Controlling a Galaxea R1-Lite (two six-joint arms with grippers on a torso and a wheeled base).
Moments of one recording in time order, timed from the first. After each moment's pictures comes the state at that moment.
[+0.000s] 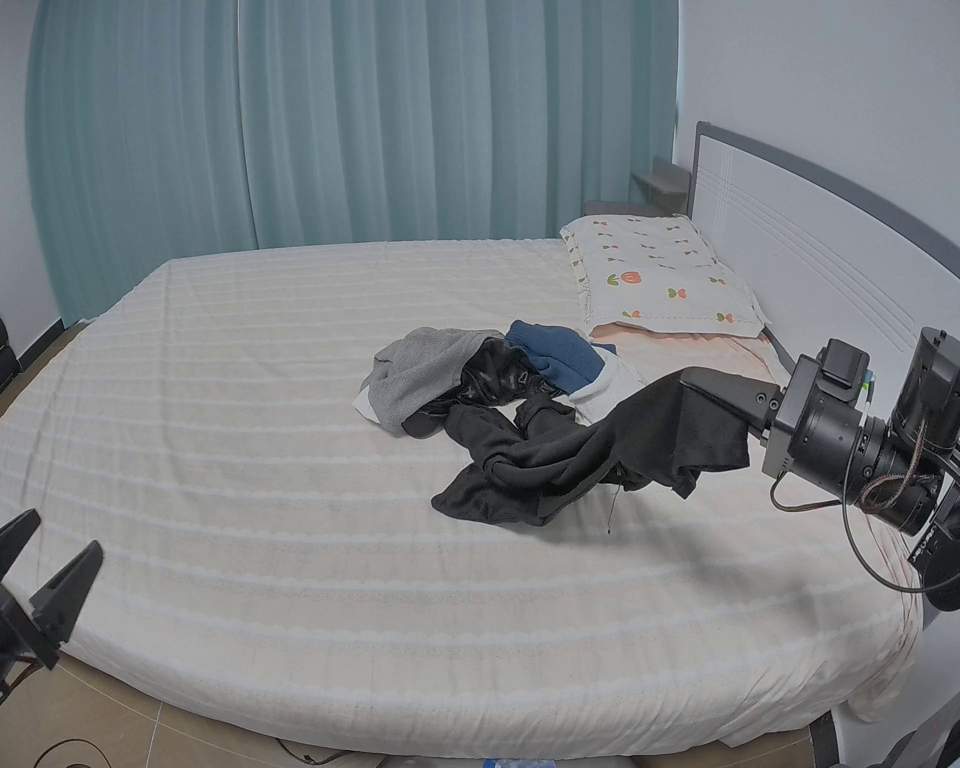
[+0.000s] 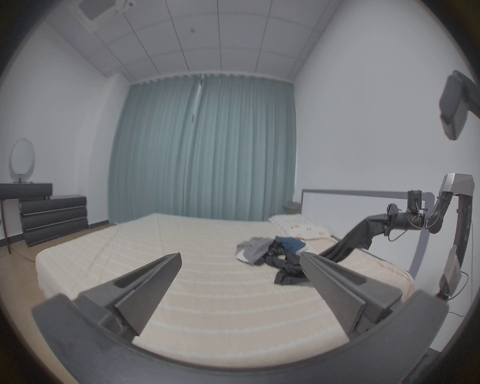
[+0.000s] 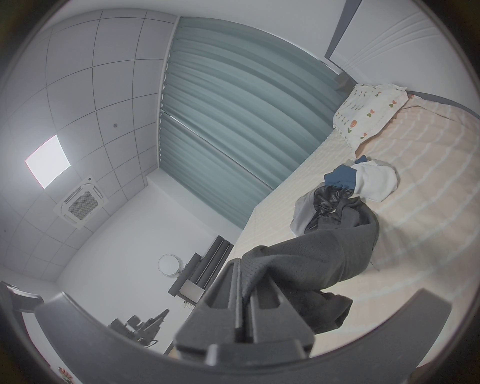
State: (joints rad) left arm -0.09 0.66 -0.36 -0.15 -0.11 -0.05; right arm 0.45 1.54 -0.57 -1.05 0.32 0.88
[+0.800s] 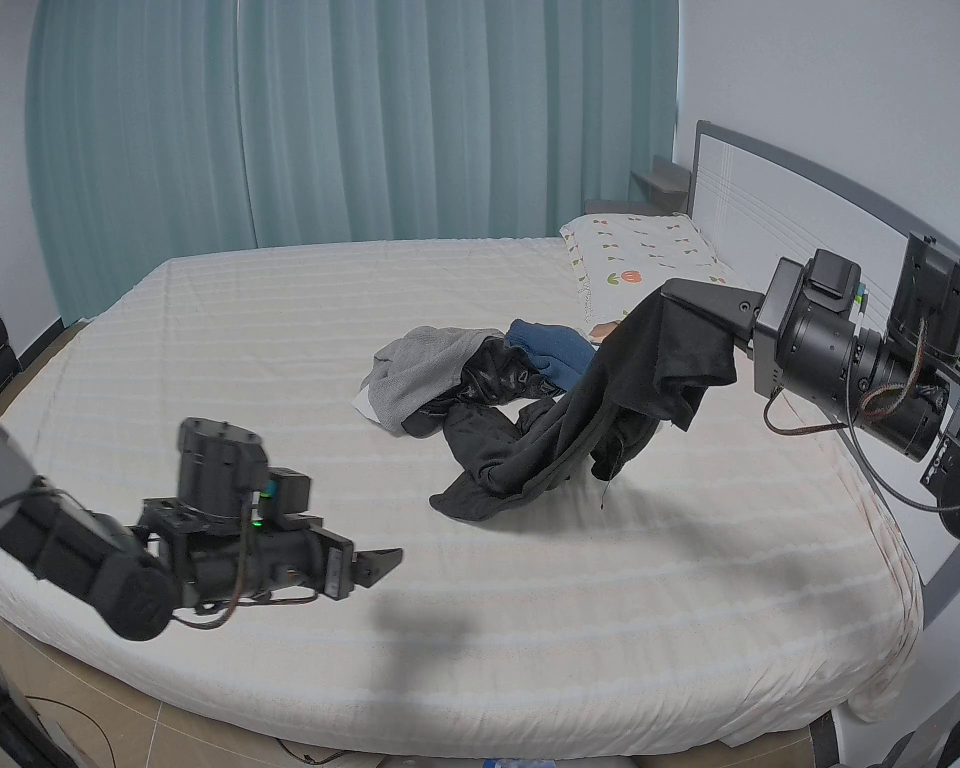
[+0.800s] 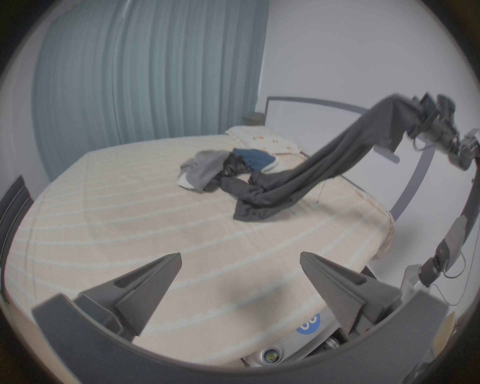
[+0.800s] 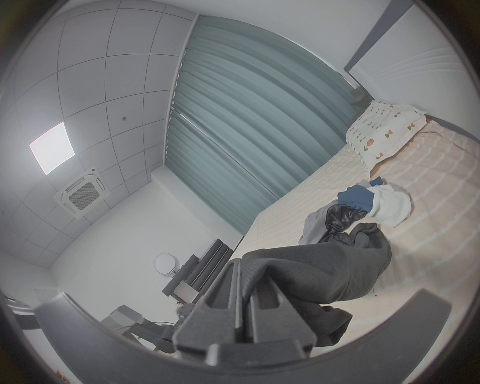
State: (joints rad) left arm -0.46 1.86 -0.64 -0.61 -0.05 -0.06; right arm 0.49 1.54 -0.86 -0.78 0.25 0.80
